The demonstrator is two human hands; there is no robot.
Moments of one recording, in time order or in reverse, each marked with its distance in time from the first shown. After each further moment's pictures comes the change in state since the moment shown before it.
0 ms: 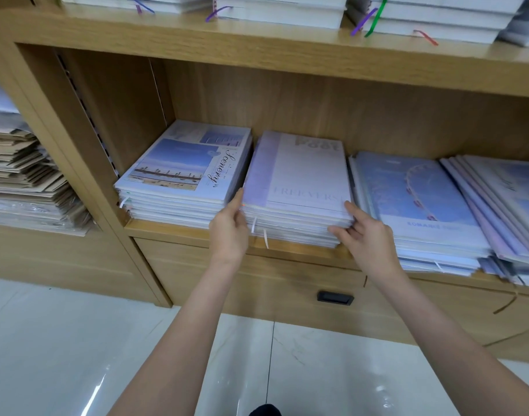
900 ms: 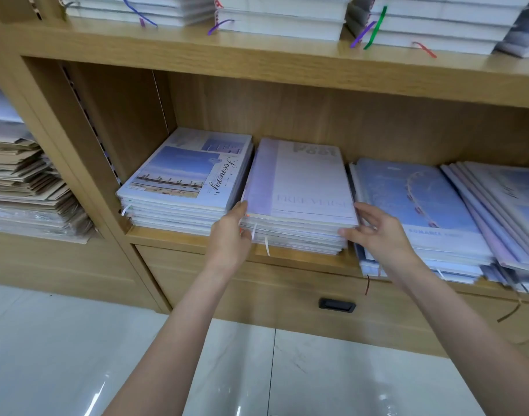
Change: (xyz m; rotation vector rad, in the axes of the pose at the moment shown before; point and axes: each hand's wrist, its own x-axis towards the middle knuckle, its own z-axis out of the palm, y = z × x) left_hand 0.002 0.011 -0.014 0.242 -0.167 0.002; right_hand 0.012 -0.009 -0.024 0.355 -0.115 0.199
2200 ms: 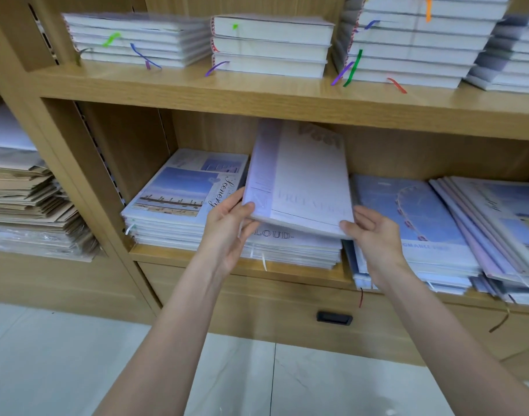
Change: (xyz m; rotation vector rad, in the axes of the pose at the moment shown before) left_hand 0.012 0.040 -0.022 -1.095 -0.089 -0.227; right_hand 0.008 -0.015 0.004 0.213 0.208 0.035
